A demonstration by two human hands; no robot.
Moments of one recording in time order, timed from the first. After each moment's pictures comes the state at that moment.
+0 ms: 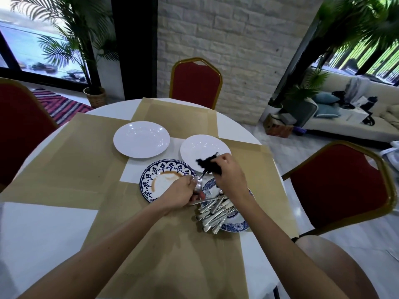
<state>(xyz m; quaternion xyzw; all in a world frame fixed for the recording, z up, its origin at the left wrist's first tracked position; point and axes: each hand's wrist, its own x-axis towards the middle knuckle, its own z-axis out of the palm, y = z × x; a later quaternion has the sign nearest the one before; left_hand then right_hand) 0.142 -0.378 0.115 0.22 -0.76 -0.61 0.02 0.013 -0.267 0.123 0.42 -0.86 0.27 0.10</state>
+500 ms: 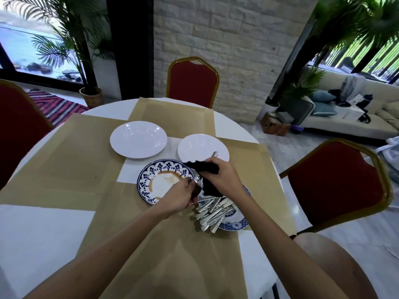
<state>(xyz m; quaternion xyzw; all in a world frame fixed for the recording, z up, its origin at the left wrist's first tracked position) 0.145 -0.370 0.109 0.23 -0.79 -0.57 0.02 0.023 -0.268 0.136 0.36 -0.83 0.41 -0.11</state>
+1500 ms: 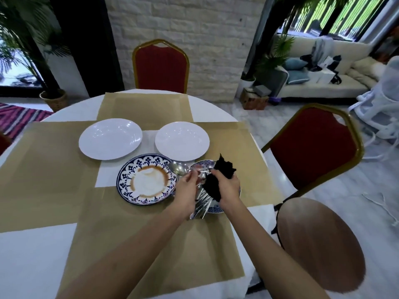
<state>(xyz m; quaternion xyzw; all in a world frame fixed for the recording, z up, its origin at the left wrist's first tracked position) 0.094 -0.301 0.087 0.34 -0.45 -0.82 0.09 0.034 -0.221 0.075 -0.17 -0.64 0.73 -0.16</state>
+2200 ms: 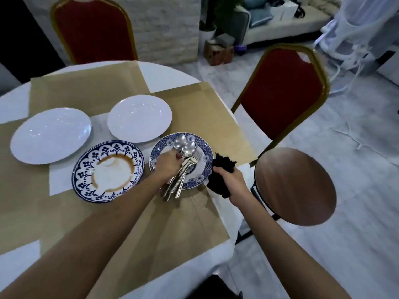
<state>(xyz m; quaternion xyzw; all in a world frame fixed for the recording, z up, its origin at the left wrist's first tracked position) 0.027 -0.305 0.033 0.16 -0.94 -0.29 -0.10 0.038 -0.111 0.027 -0.23 -0.65 0.69 -0.23</state>
